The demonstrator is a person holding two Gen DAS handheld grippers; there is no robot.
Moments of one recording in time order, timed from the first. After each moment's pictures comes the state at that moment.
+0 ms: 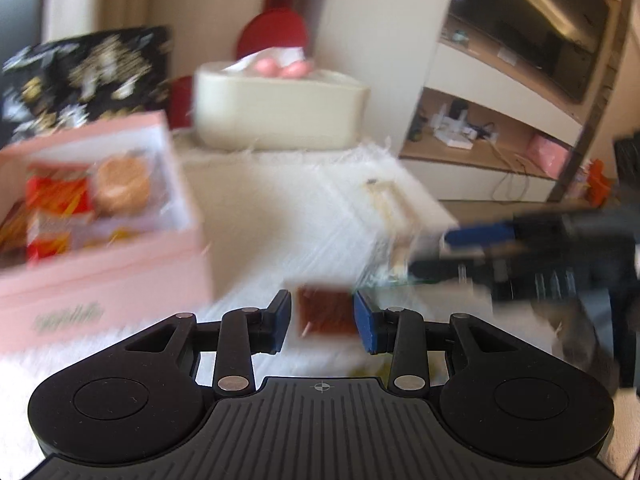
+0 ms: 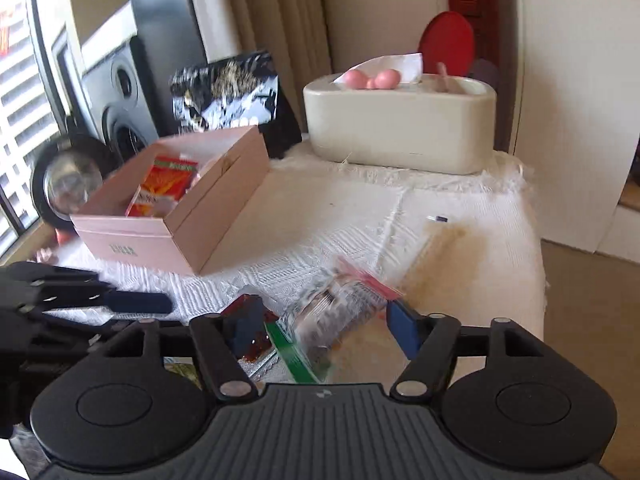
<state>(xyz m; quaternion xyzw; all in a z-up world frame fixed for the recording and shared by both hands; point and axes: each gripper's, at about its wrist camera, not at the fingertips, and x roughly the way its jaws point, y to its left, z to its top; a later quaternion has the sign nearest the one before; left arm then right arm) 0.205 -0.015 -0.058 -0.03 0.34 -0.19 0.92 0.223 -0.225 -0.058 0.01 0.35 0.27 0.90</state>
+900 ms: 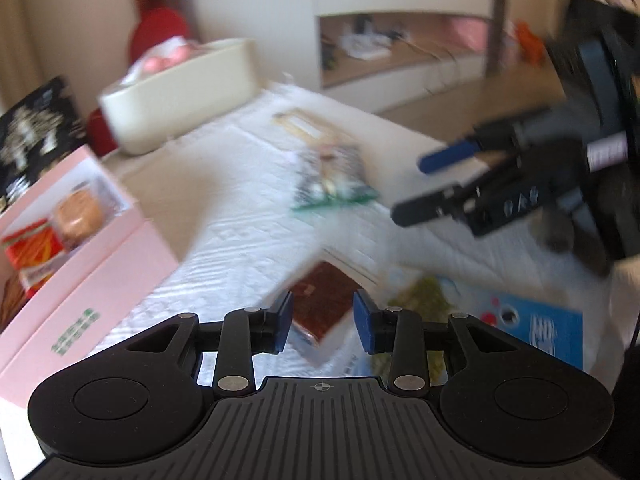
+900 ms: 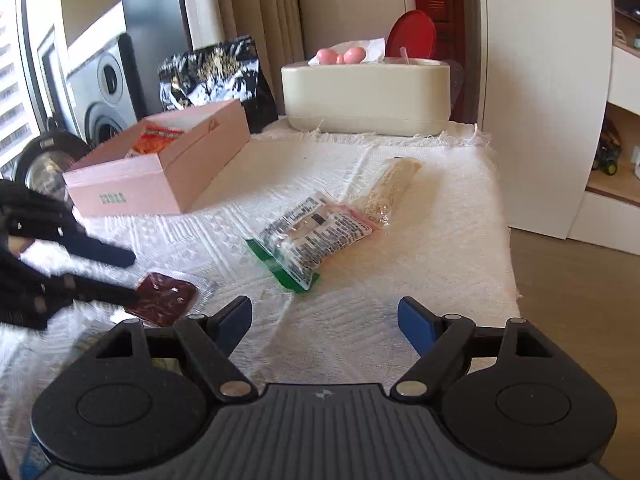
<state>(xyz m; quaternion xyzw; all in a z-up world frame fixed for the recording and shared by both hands) 0.139 -0.034 -0.068 0.18 0.37 -0.28 0.87 0.162 -0.248 -0.092 0.02 0.33 0.24 0.91</state>
